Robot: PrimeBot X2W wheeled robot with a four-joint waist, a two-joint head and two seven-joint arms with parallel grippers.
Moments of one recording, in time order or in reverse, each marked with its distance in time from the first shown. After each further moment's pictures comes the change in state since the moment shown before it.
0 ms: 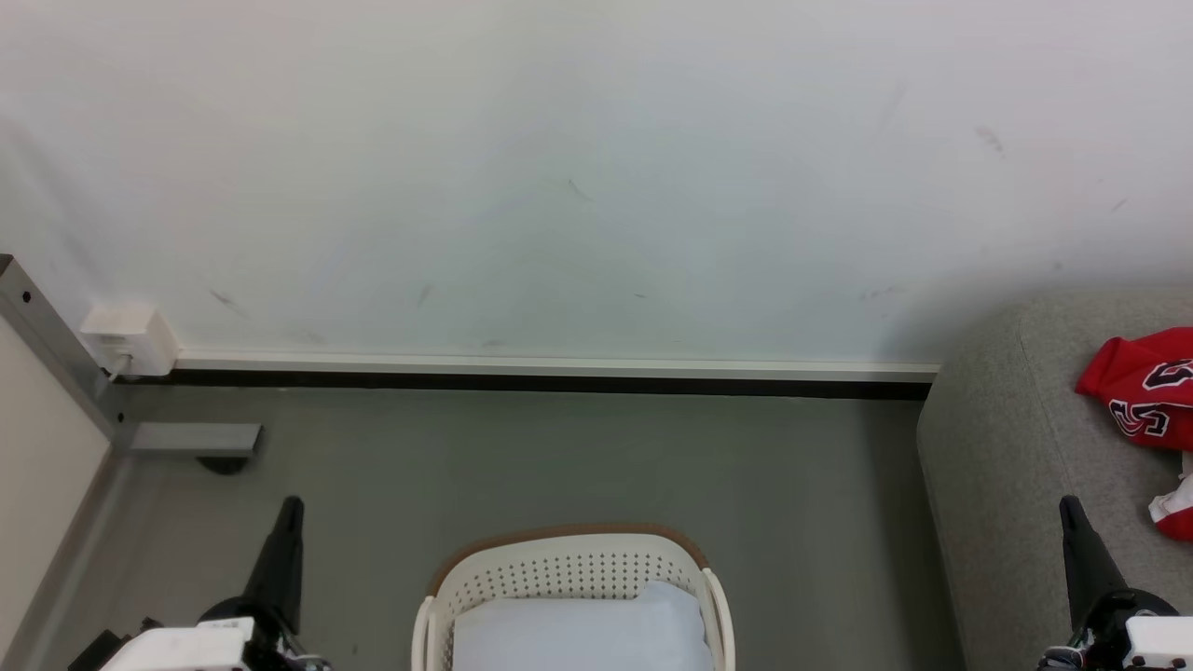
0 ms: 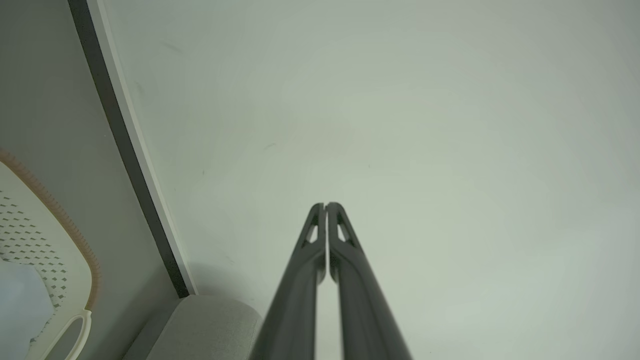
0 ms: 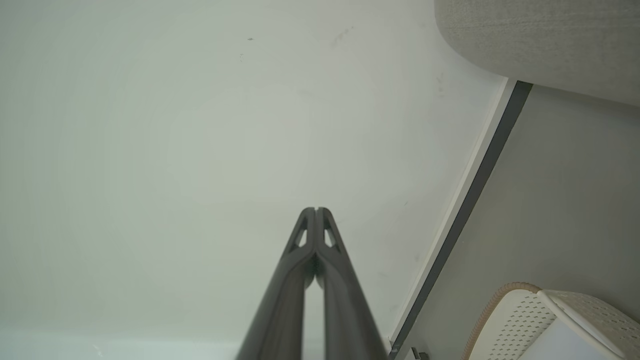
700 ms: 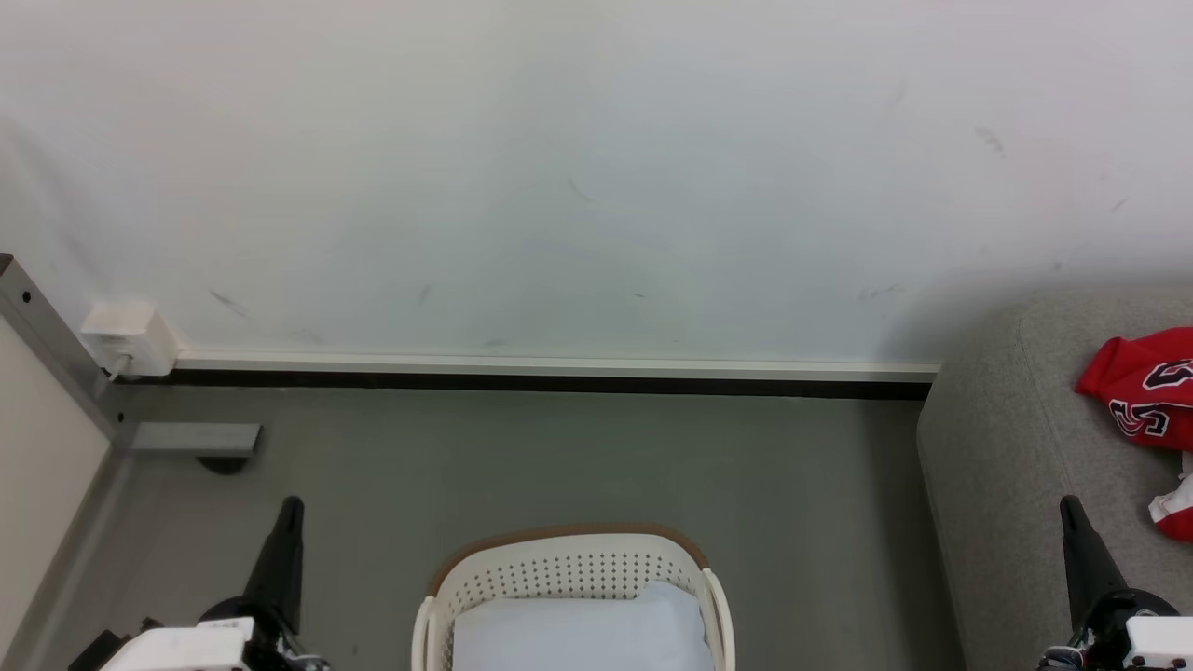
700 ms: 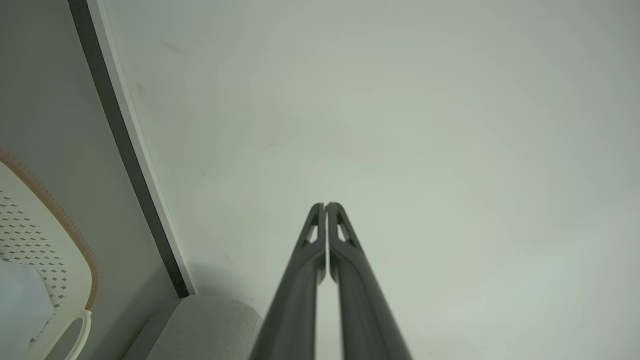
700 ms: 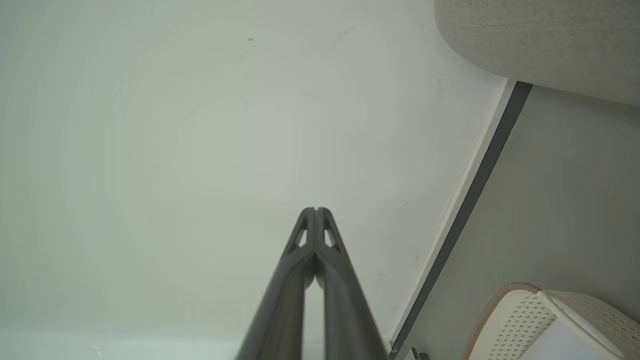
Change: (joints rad) left arm 0.000 0.000 0.000 0.000 0.000 0.000 0.000; right arm 0.000 0.001 -0.002 0.000 -0.001 0.000 0.000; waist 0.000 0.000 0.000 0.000
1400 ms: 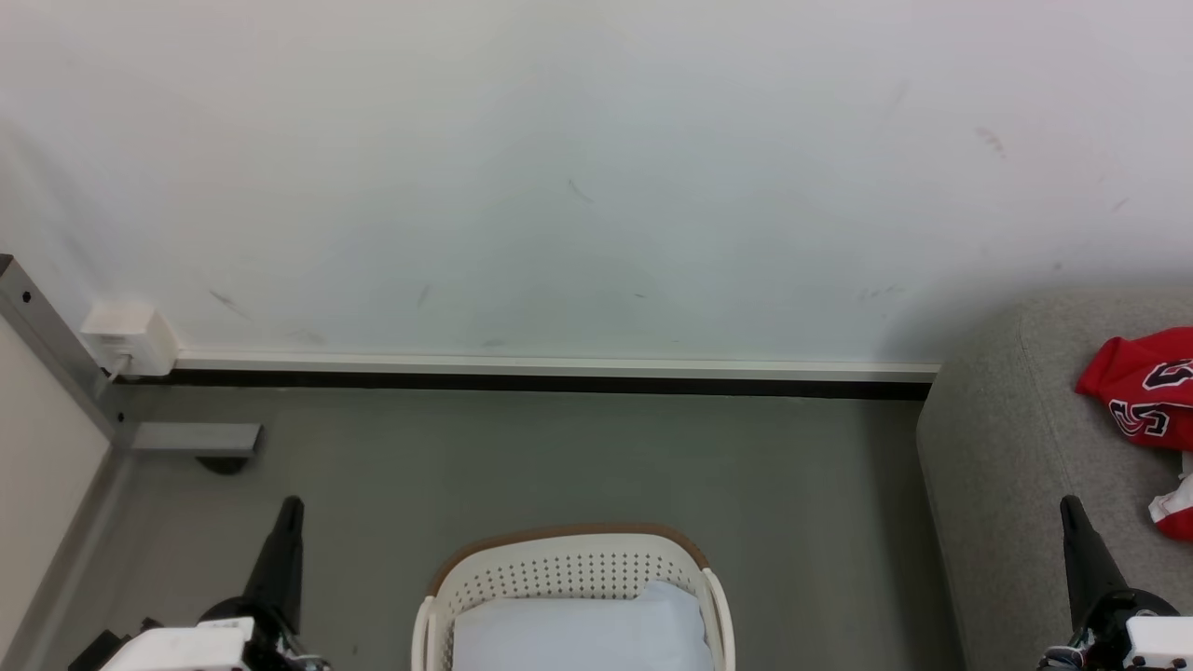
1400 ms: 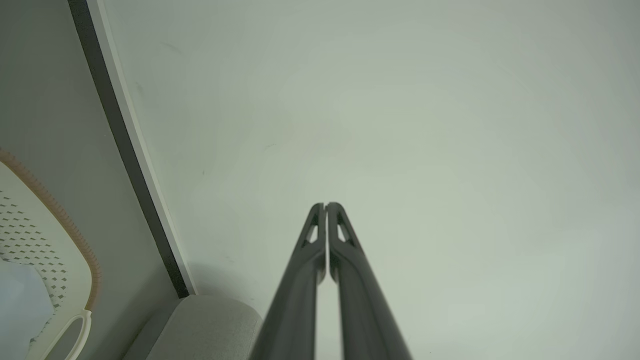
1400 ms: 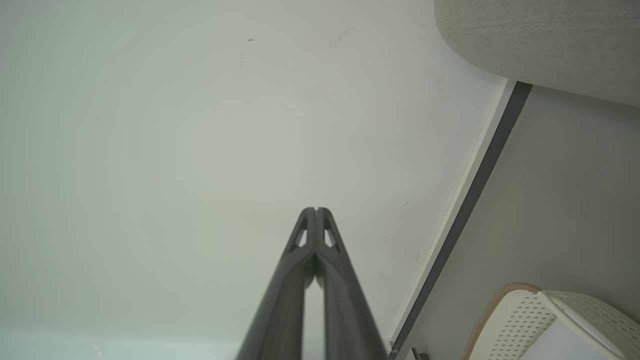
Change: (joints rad) left arm 0.000 0.000 0.000 0.000 0.000 0.000 0.000; right arm 0.000 0.001 -0.001 0.000 0.000 0.000 0.000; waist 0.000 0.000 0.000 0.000
